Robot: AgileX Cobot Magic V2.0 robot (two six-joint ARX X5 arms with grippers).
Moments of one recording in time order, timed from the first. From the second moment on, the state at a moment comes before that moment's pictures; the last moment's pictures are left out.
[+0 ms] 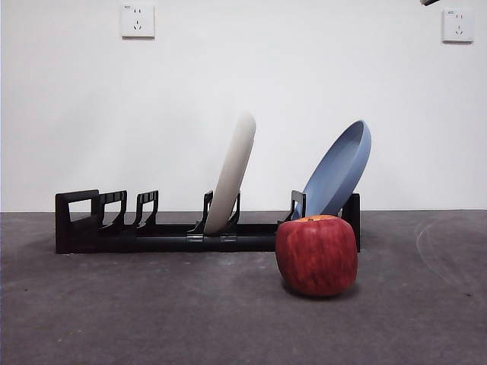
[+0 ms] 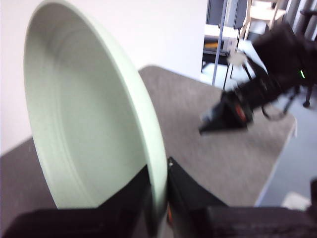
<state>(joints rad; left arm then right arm) -0.76 1.27 2.27 -1.33 0.06 0.05 0.26 1.13 1.33 -0.85 -0.43 0.19</state>
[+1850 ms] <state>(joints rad) -1.02 1.64 1.05 -0.79 -0.41 -0.20 0.26 1.13 1.33 -0.90 -0.43 0.16</state>
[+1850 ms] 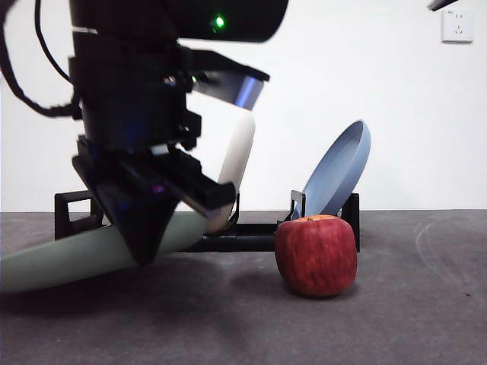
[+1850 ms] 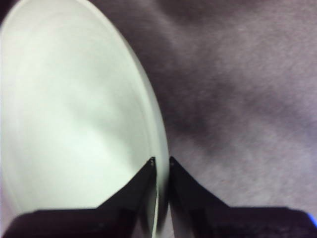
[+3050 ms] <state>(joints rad) -1.00 1.66 1.05 -0.77 -0.18 -0.22 0.26 1.13 1.33 -0.92 -0.43 0.16</state>
